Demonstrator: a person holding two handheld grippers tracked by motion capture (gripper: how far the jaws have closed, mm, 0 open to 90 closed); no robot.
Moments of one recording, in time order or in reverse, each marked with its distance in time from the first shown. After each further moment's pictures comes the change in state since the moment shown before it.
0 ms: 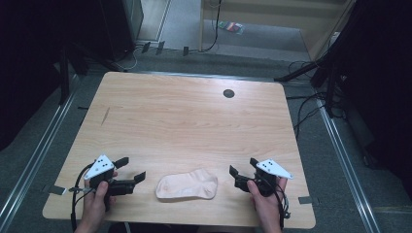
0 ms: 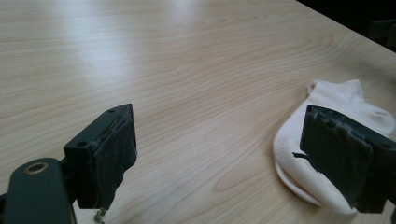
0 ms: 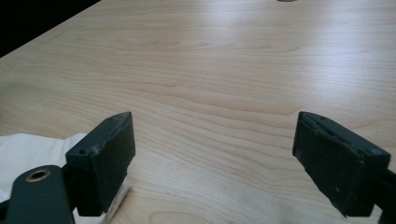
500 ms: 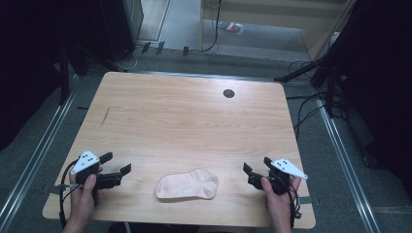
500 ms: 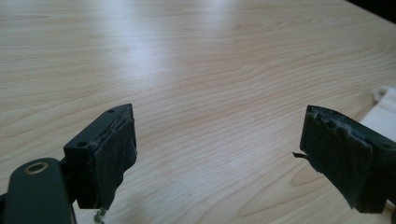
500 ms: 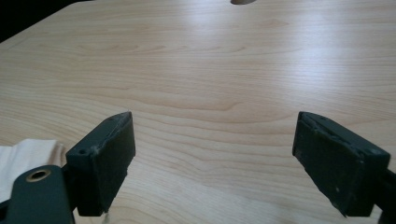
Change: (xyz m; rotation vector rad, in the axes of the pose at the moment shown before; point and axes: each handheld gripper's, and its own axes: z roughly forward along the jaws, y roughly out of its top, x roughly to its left) left arm 0.035 -0.002 -0.013 -0.006 0.140 -0.026; right arm -0.034 0.000 -0.013 -0.013 -0.079 0.025
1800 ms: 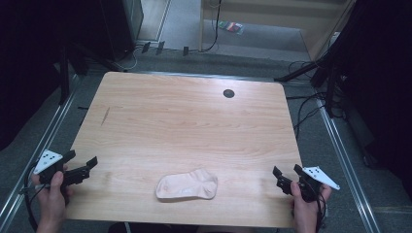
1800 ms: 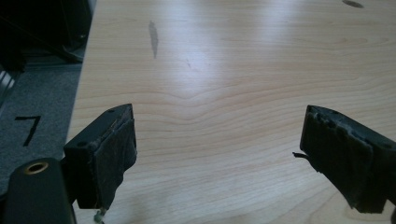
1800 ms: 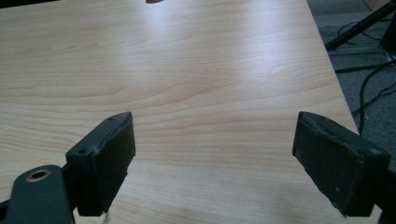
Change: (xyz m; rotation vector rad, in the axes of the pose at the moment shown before) left arm 0.073 -0.013 -0.042 -0.053 0.221 -0.078; right arm -0.071 -0.016 -0.039 -0.018 -0.169 0.068
